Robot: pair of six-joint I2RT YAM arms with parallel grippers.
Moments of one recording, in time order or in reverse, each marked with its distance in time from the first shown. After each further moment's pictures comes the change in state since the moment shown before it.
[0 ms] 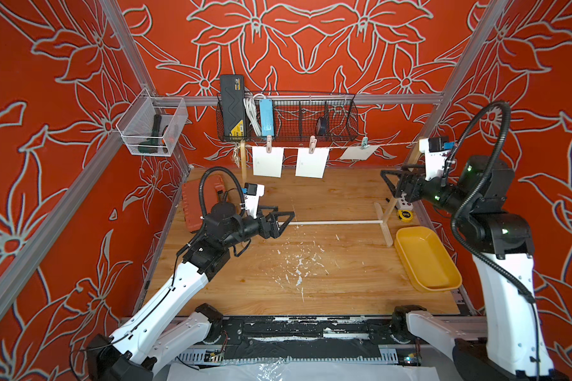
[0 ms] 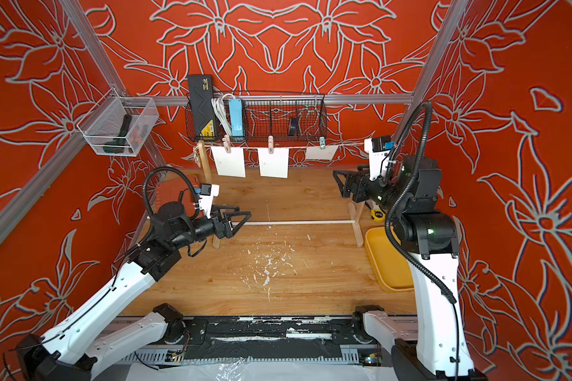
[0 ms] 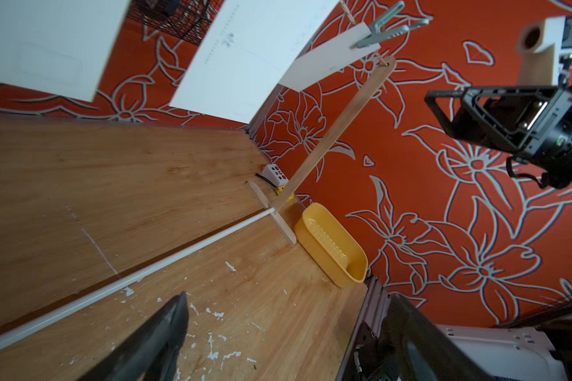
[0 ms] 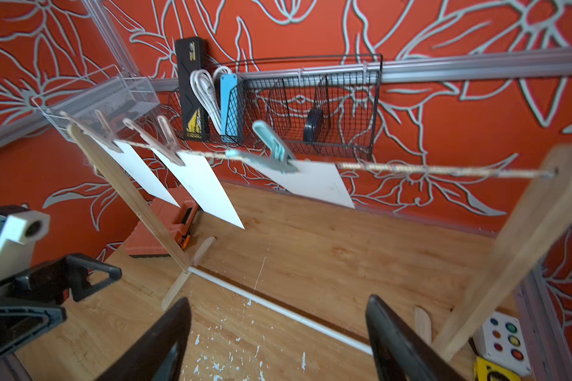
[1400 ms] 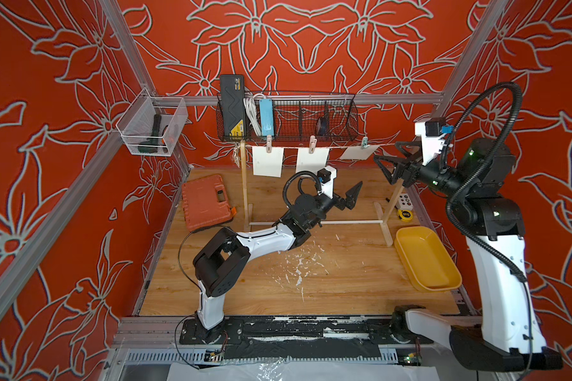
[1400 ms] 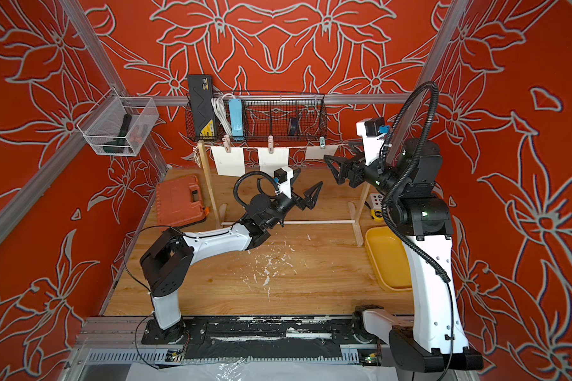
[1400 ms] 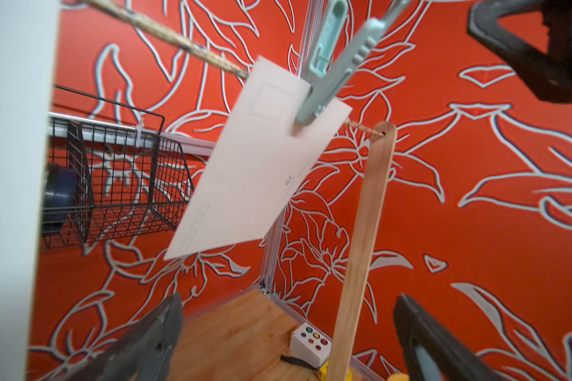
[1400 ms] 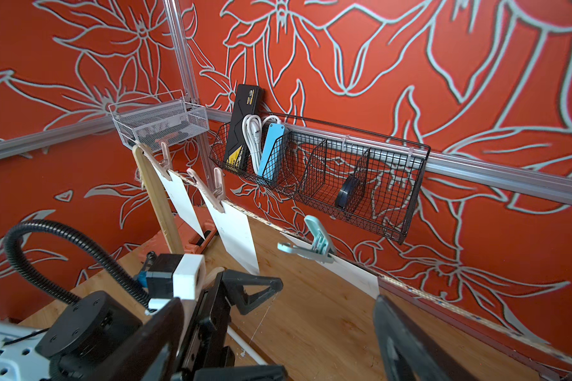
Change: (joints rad) left arm -0.321 0.951 0.467 0.992 -0.539 0.367; right arm 0.000 0.056 0.029 0.196 -0.164 -0.076
